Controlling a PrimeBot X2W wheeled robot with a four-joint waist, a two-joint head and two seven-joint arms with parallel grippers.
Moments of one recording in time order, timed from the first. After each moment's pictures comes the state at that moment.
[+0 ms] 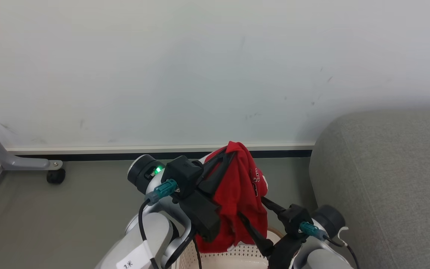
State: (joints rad) left arm -0.50 0.10 -0.63 0.31 -0.39 -0.13 -0.10; right arm -0.45 -0.06 0.69 0.72 0.21 0.12 -0.26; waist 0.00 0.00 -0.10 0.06
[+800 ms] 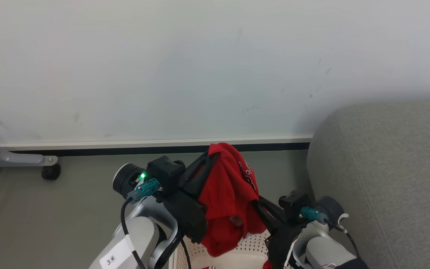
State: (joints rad) left arm -0.47 0.13 -0.59 0.29 -0.45 -0.11 -0.05; right arm -0.55 -0.06 0.78 0.82 0.34 0.12 -0.26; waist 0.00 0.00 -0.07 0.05
